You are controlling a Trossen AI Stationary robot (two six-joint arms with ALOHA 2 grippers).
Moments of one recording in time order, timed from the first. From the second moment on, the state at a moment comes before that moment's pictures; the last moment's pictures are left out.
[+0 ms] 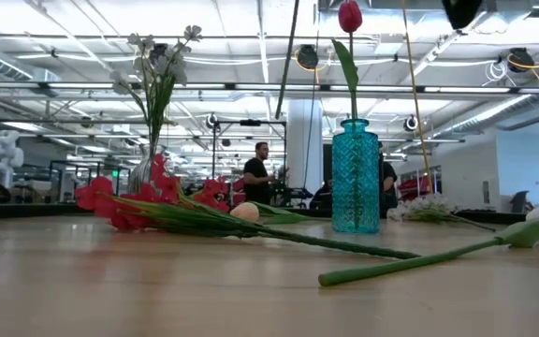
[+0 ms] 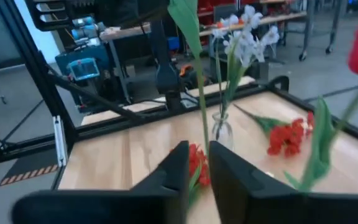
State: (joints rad) left arm -0.35 1.54 1.36 0.03 -0.65 -0.17; right arm 0.59 1.05 0.70 0.15 0.80 0.35
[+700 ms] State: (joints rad) left arm -0.32 1.58 1.36 0.07 -0.55 -0.18; right arm 0.42 1.34 0.97 0.19 0.65 0.11
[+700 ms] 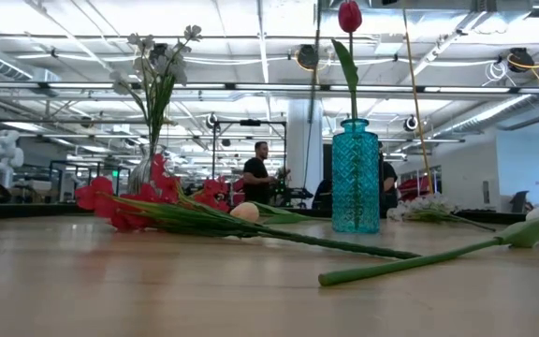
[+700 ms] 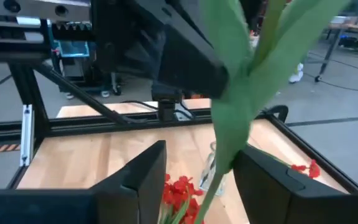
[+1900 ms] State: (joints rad) left arm -0.37 1.52 1.36 0.04 -0.52 -0.18; right arm 0.42 1.16 1.02 -0.06 0.76 0.10
